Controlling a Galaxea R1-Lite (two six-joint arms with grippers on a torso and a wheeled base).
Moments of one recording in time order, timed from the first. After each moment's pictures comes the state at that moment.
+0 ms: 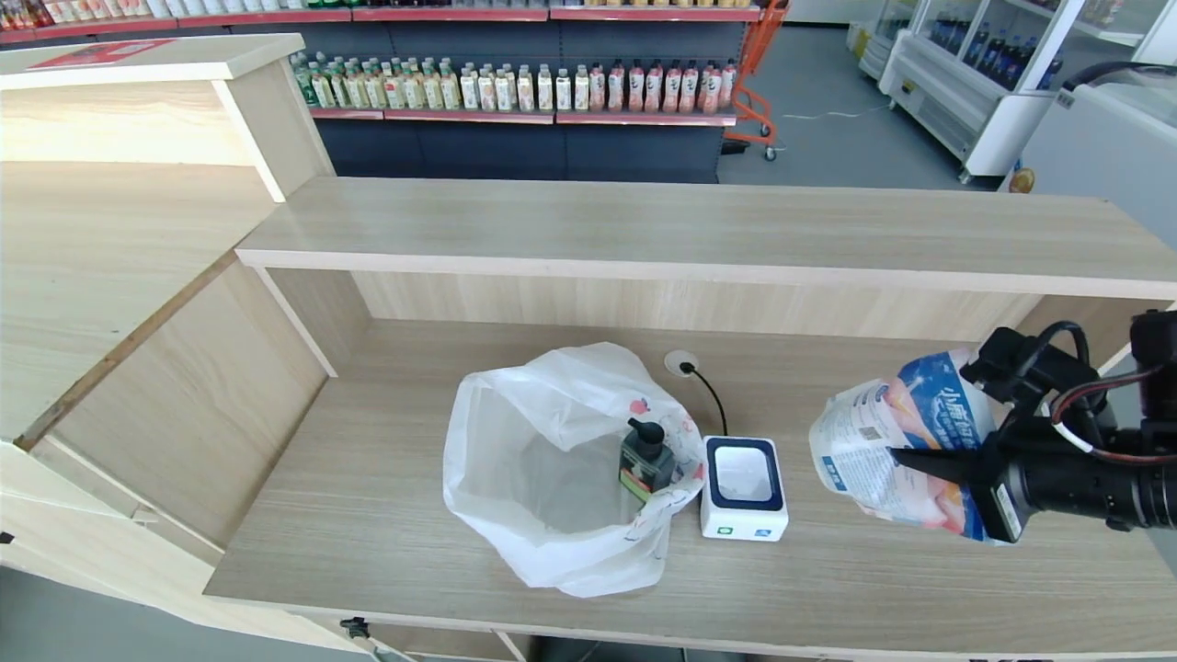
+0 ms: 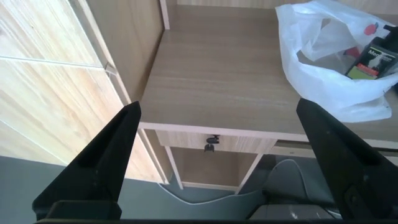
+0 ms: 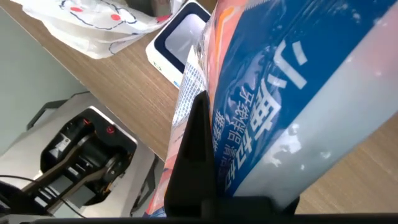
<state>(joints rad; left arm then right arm) 0.00 0.00 0.00 0.00 0.01 0.01 0.10 1.41 -0.65 -0.20 0.34 -0.54</state>
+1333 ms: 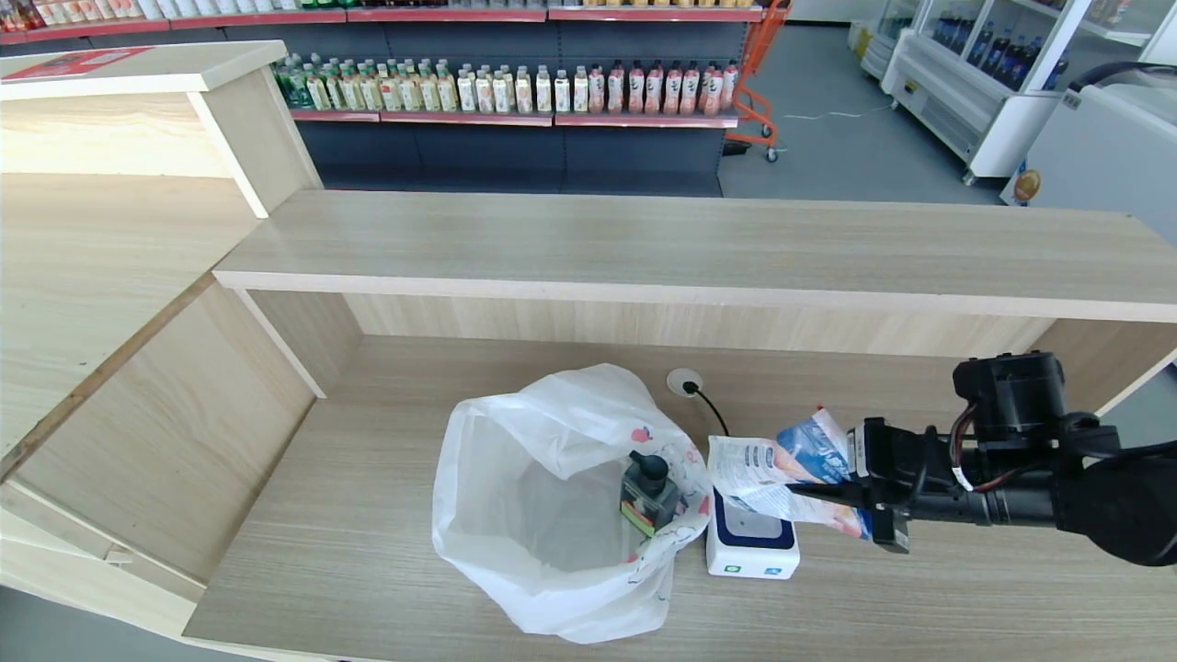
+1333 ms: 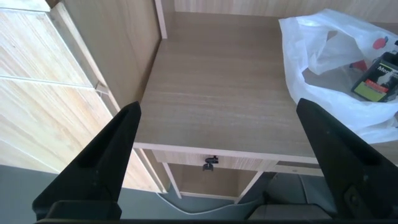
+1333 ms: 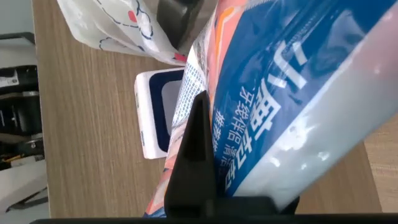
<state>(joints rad) 0.00 0.00 0.00 0.00 0.01 0.00 0.15 1.79 -0.65 -0.51 0.67 -1.18</state>
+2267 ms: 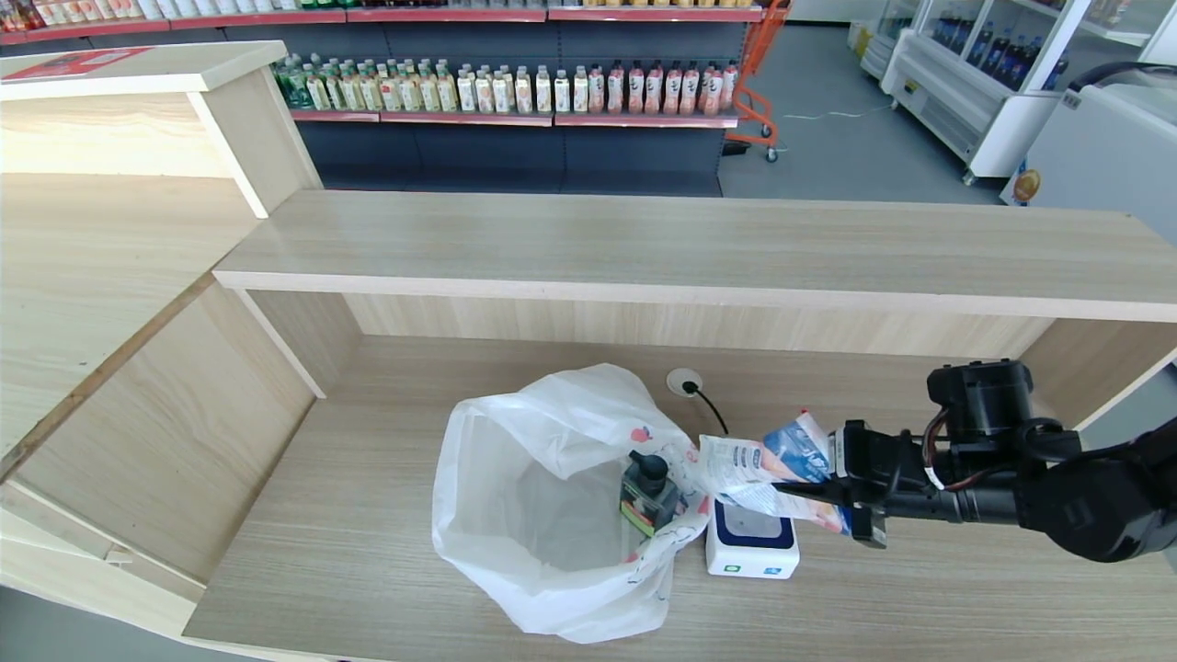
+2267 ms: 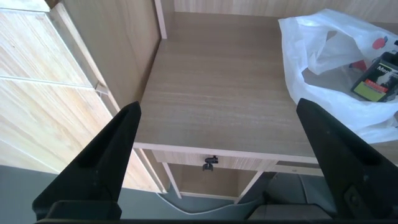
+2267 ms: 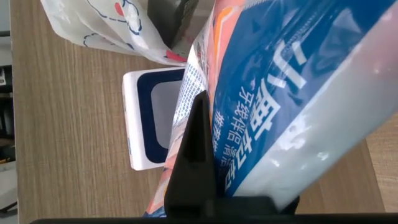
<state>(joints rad) 0.00 0.00 0.00 0.00 0.01 0.00 0.16 1.88 -0.66 -0.58 0.69 -1.18</state>
